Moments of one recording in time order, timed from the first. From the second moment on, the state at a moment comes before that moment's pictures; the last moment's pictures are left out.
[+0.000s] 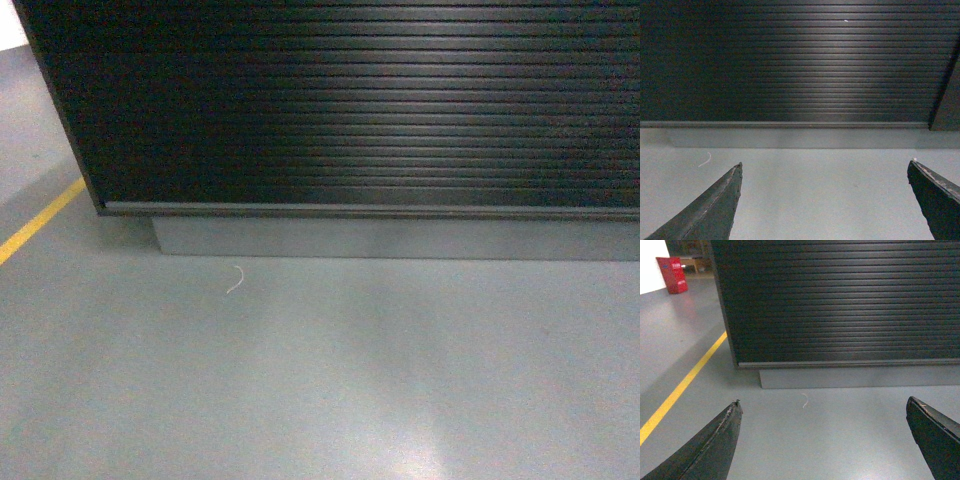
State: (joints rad) left arm 0.00 0.01 0.01 0.00 0.00 0.00; right arm 0.00 0.00 0.01 -0.01 0.00 0.00
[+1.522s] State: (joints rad) left arm 0.00 0.01 0.01 0.00 0.00 0.00; right arm 0.00 0.00 0.01 0.00 0.00 0.00
